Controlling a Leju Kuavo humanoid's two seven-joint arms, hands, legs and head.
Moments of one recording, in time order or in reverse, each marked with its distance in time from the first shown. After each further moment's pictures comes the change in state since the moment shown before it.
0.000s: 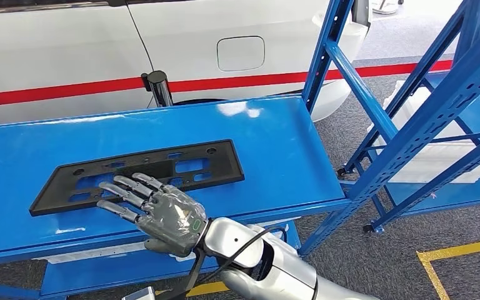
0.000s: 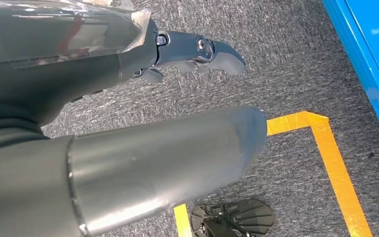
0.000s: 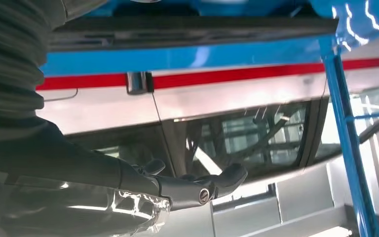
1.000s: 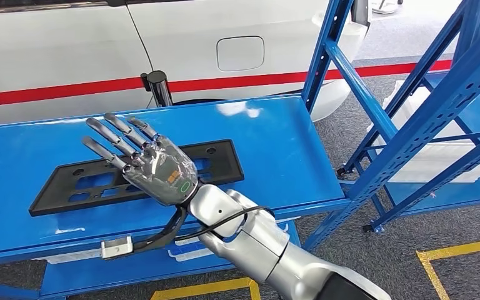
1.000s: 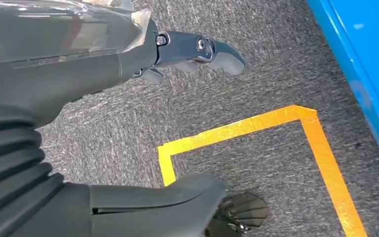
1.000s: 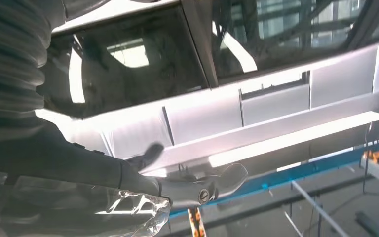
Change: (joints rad) left arm -0.006 -0.009 -0.025 0.000 -0.002 -0.007 -0.017; right arm -0.180 0.175 -0.113 0.347 0.282 -0.499 0.045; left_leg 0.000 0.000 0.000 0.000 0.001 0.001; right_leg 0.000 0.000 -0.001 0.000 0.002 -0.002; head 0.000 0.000
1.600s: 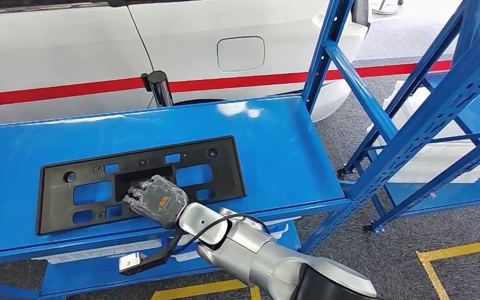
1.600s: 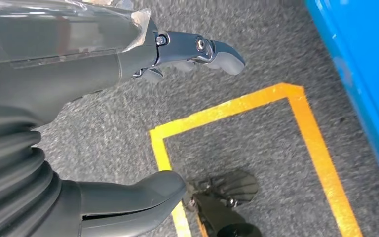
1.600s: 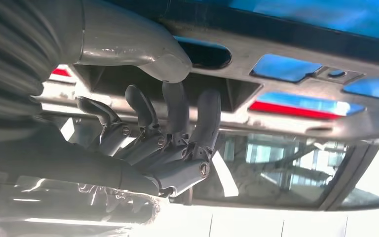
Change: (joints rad) left arm -0.025 0.000 -0.004 0.000 -0.003 -0.100 0.001; right arm -0.110 0.103 0.221 0.590 -0.173 0.042 -0.007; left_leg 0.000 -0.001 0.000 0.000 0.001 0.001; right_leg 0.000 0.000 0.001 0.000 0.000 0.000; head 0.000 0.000
